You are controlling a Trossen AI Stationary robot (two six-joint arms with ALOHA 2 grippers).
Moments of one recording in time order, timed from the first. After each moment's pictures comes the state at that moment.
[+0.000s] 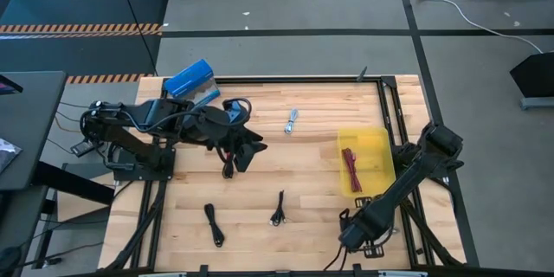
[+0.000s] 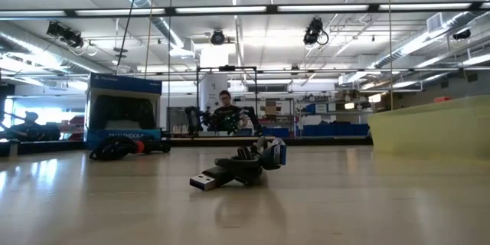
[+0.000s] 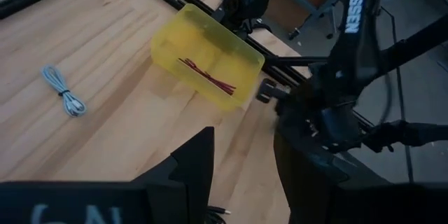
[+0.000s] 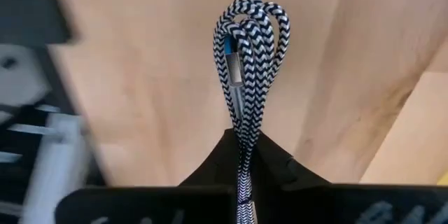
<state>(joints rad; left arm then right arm) -0.21 1.47 1.78 -0.89 -0.26 -0.73 0.80 1.80 1.12 -0.92 -0.31 0.79</state>
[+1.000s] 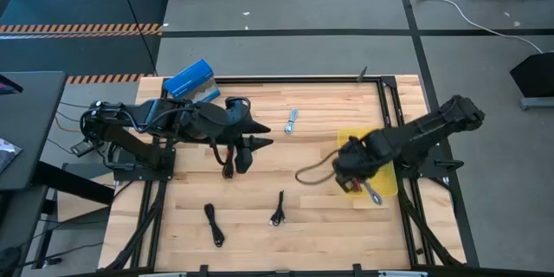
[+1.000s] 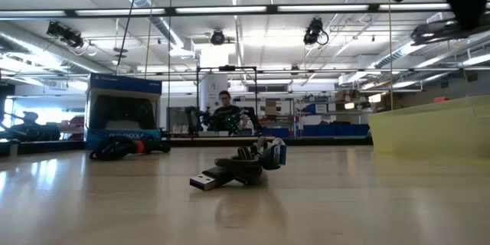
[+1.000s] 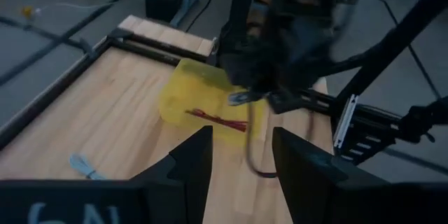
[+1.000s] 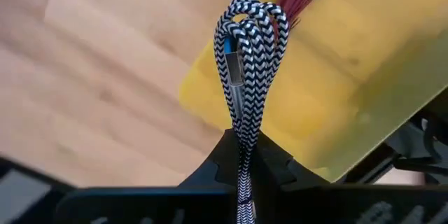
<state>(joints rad) -0.21 1.47 1.78 -0.76 -0.32 -0.38 0.35 1.42 1.24 -1.40 -0.08 1.36</state>
